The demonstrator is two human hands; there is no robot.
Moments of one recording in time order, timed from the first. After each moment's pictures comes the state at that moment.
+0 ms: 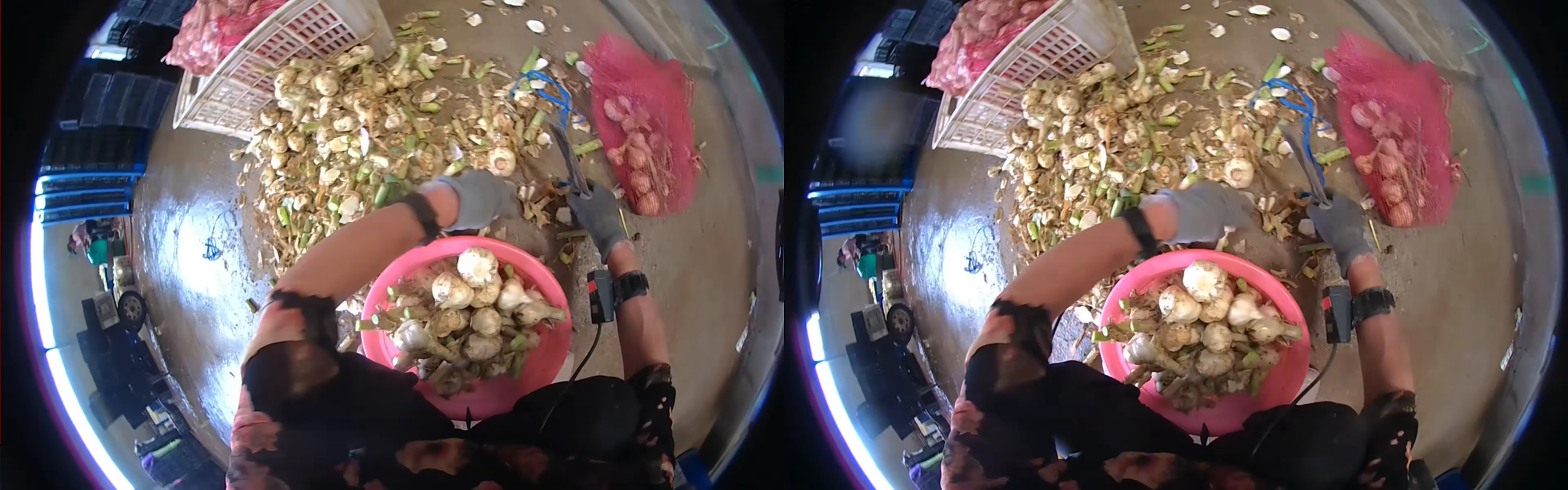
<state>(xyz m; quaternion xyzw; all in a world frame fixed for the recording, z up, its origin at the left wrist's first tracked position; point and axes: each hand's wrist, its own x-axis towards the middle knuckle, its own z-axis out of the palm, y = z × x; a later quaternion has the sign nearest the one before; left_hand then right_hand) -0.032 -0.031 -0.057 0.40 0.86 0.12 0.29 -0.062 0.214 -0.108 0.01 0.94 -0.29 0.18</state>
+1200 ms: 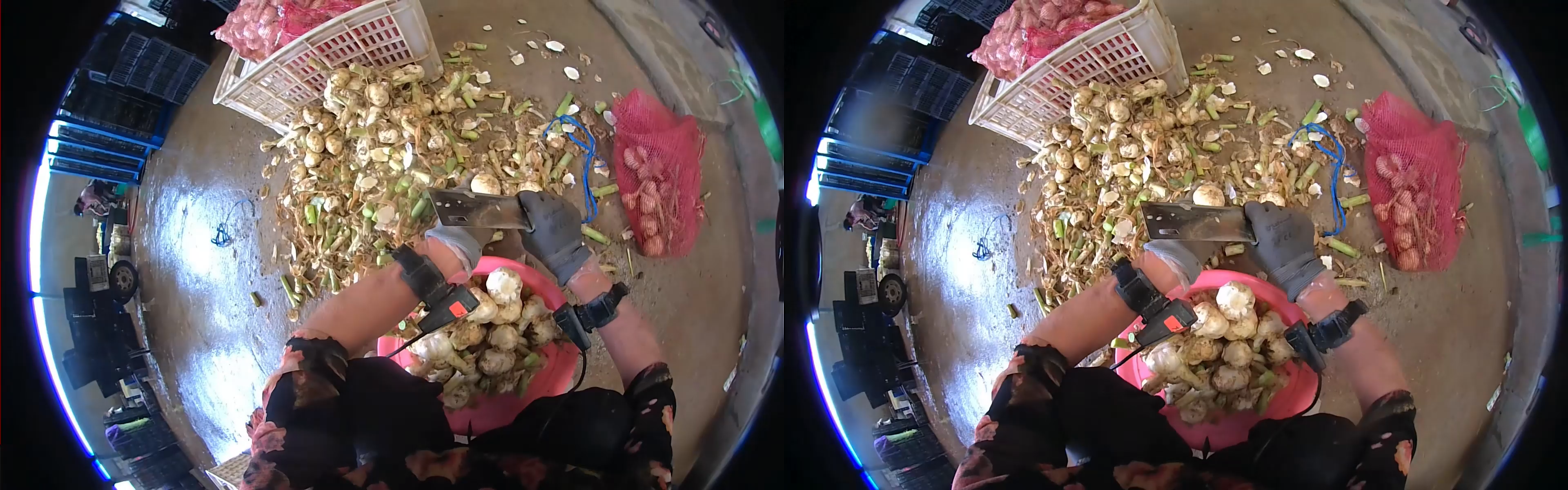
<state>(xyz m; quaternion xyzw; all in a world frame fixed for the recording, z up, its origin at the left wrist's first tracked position) 0.019 -0.080 -0.115 0.09 0.92 0.38 0.04 -0.027 0.091 -0.032 -0.39 0.90 -0.19 -0.05</state>
